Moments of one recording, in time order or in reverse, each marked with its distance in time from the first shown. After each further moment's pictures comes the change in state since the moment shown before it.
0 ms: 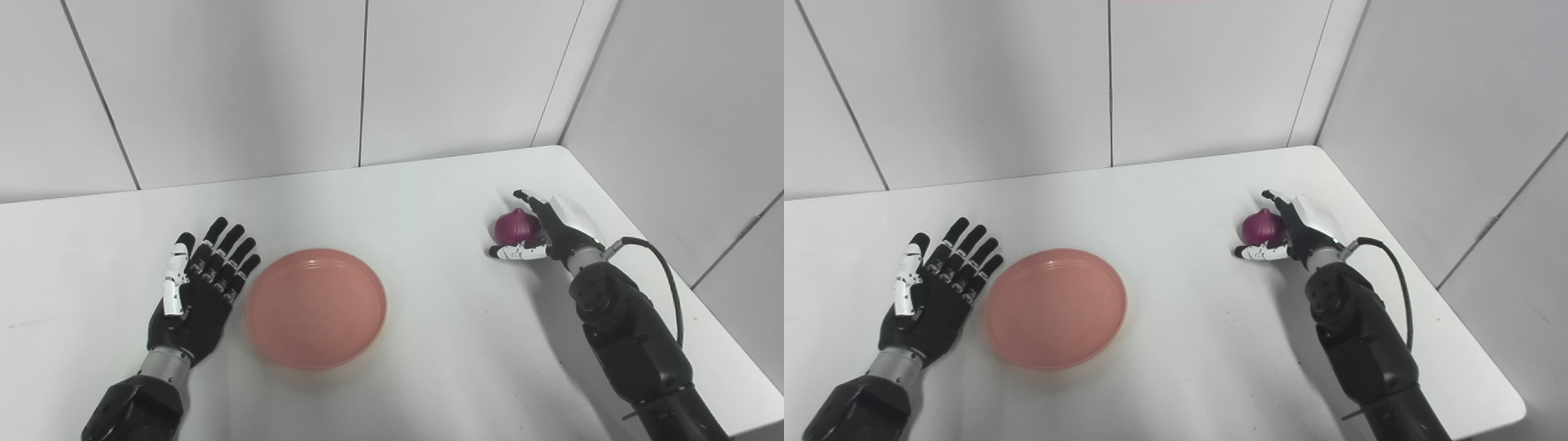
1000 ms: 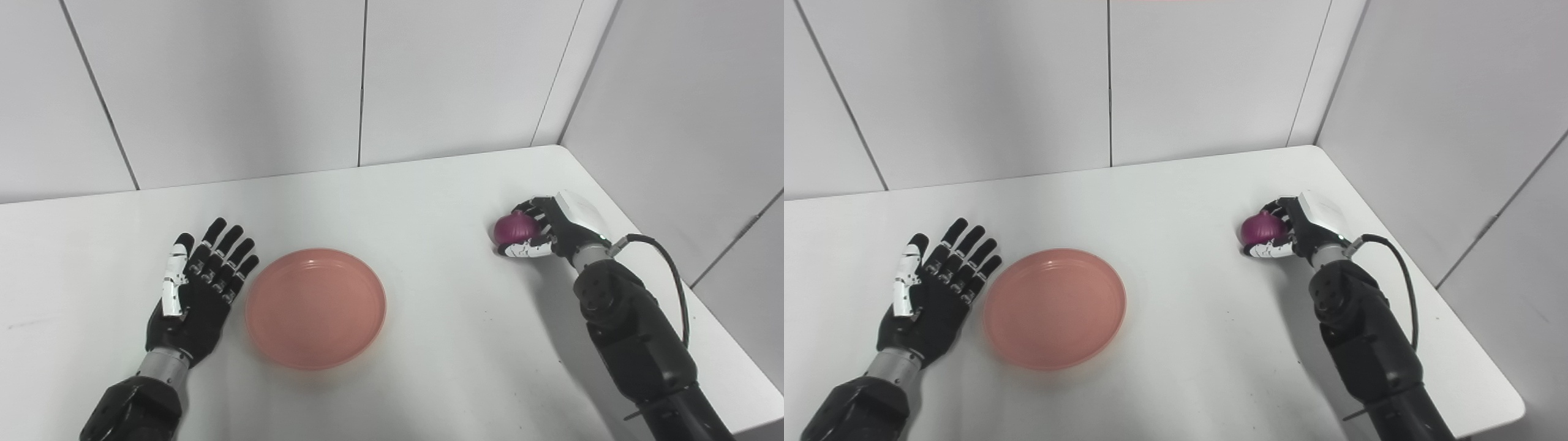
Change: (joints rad) left arm 0.004 0.004 -0.007 -0.007 0.000 0.000 0.007; right arm 0.005 -0.001 -0.011 -0.022 -0.045 0.000 -0.002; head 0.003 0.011
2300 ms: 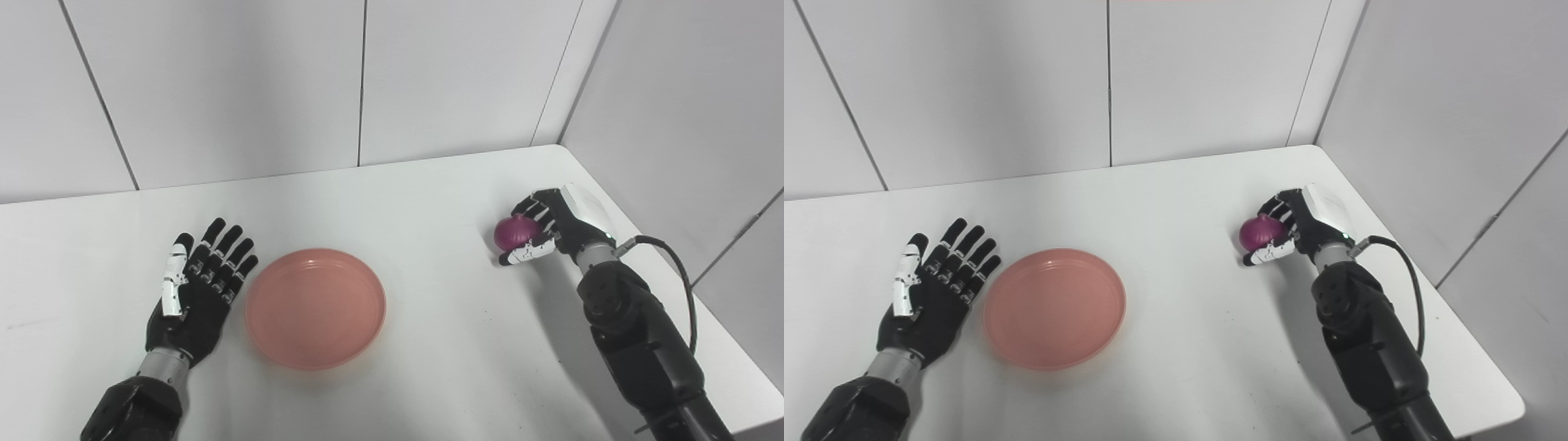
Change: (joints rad) left arm 0.001 -0.001 -0.004 -0.006 -0.001 0.002 0.014; right arm 0.027 0.007 -0.017 -0.106 0.067 -0.002 -0.048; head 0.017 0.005
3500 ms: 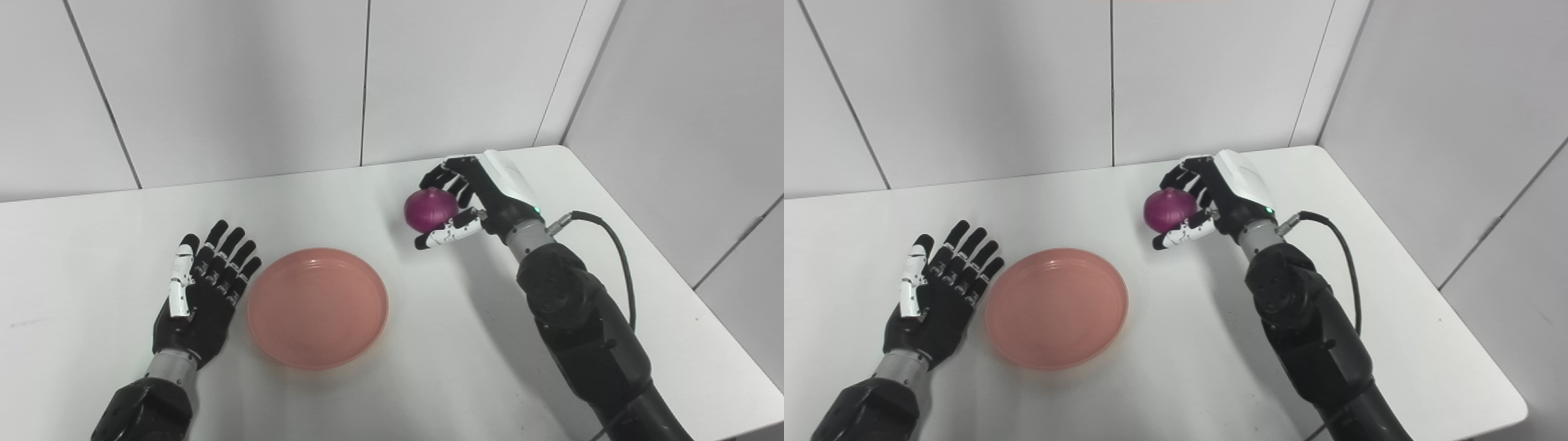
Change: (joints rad) left arm 0.023 -0.045 -0.022 -0.063 0.031 0.025 0.084; right arm -0.117 0.114 0.169 -0.200 0.017 -0.010 0.062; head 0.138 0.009
